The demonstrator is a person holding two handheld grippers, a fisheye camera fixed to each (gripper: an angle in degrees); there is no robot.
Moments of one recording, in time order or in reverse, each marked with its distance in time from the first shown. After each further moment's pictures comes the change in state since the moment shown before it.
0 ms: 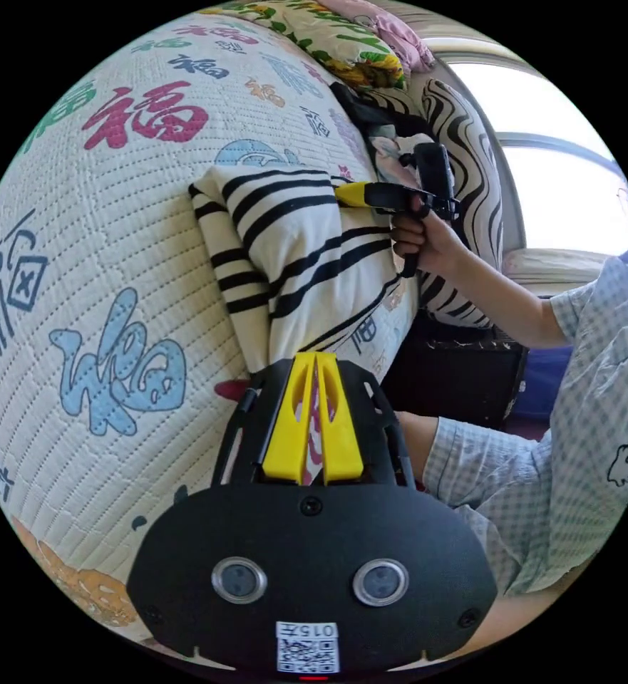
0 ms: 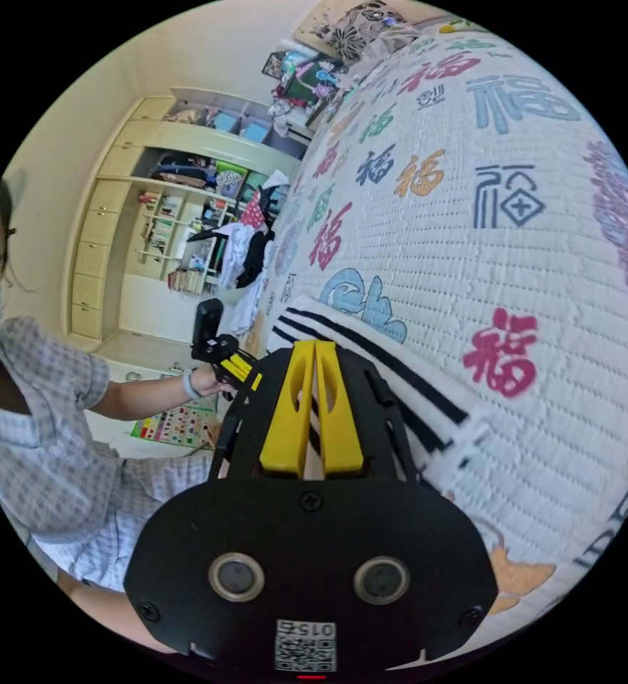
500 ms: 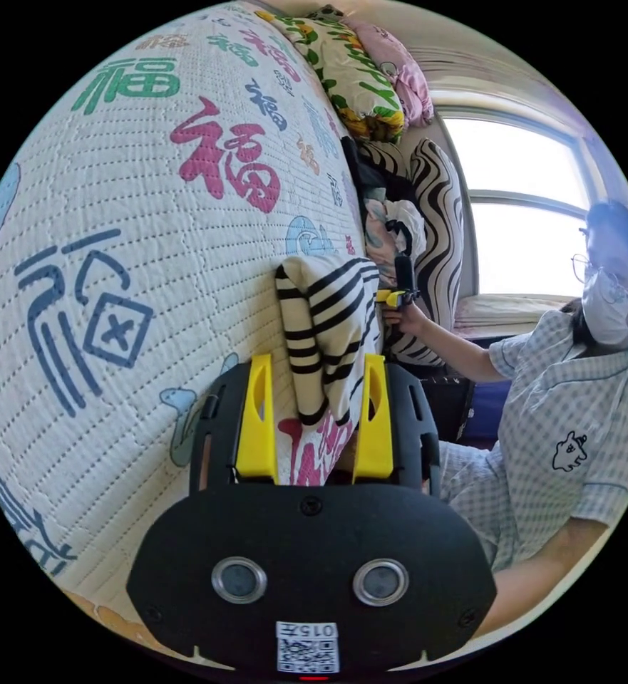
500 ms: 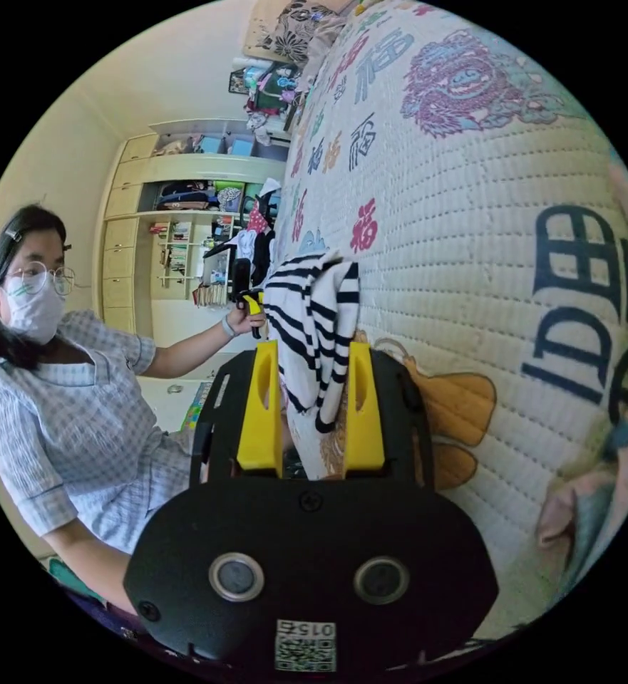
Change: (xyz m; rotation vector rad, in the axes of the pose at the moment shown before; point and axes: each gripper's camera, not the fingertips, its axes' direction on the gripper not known) left arm -0.018 0.035 -0.127 0.134 0.203 -0.022; right arm 0.075 0.014 0.009 -0.020 -0.157 0.151
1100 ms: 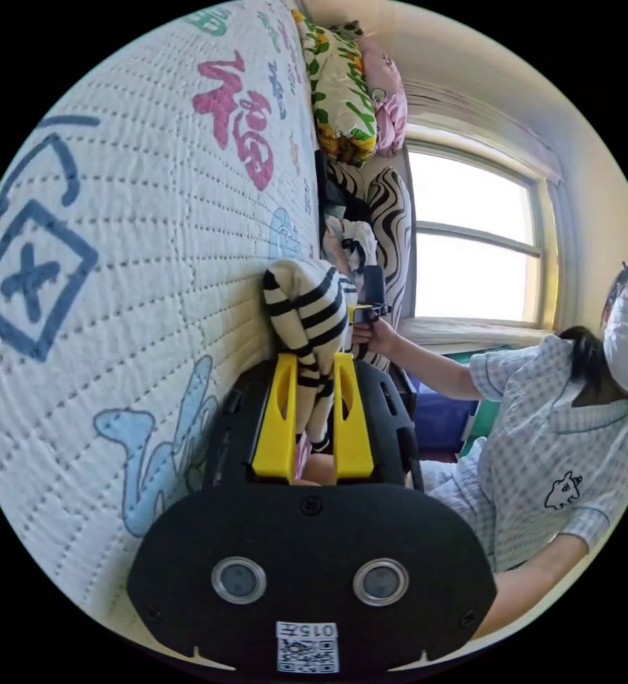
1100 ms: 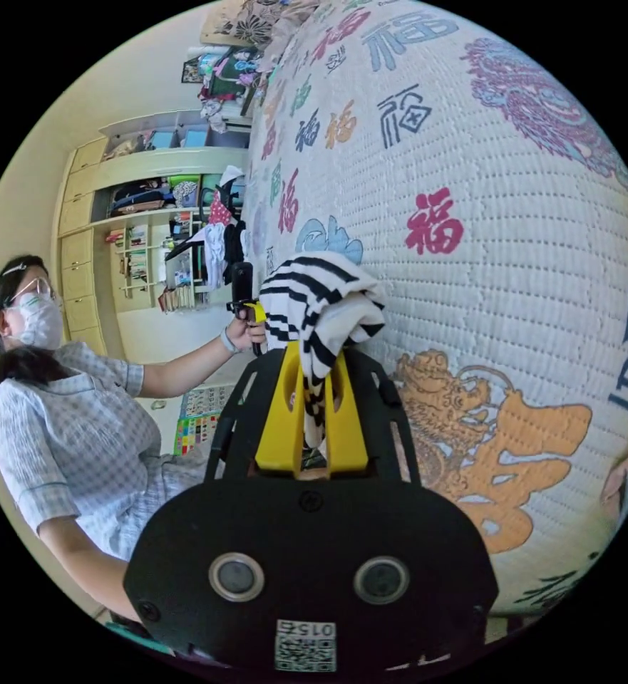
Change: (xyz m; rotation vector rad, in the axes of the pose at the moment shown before) left arm 0.067 0.077 -0.100 0.122 0.321 -0.055; right arm -0.019 -0.073 0.139 -0.068 0.124 0.147
